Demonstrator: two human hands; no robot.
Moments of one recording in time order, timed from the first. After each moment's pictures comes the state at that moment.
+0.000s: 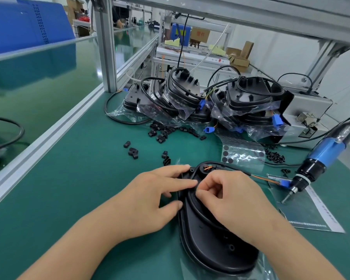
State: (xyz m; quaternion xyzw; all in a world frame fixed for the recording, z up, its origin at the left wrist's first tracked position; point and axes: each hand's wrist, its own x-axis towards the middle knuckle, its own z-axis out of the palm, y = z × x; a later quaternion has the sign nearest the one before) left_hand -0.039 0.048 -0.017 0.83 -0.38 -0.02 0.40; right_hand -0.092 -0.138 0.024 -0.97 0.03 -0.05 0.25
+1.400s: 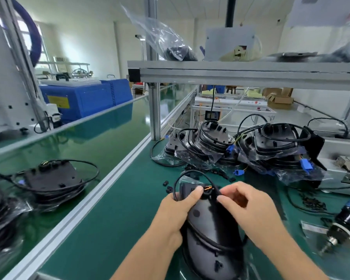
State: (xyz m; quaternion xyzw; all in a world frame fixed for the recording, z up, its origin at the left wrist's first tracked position) left_hand -0.045 0.018 0.012 0.57 0.12 -0.10 0.80; right_hand -0.060 -0.147 0.026 -0.88 -0.09 -0.23 0.41
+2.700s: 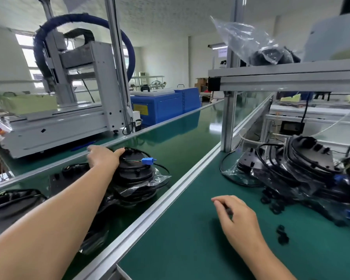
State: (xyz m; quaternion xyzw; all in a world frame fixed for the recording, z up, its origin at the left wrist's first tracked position) left_hand 0.030 0.347 0.074 0.77 0.48 0.28 0.30; right_hand 0.028 0.004 -0.034 -0.82 -0.25 -0.18 0.48
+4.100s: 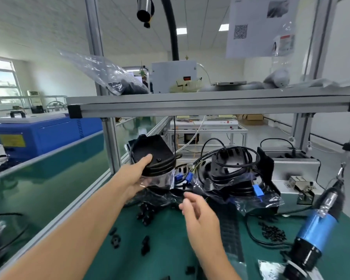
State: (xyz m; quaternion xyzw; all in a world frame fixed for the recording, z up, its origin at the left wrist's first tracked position) left_hand 0.127 -0.018 0.094 0.64 0.08 -0.01 0.76; right_hand 0.022 -0.178 0.003 -0.76 -0.01 -0.22 0.61
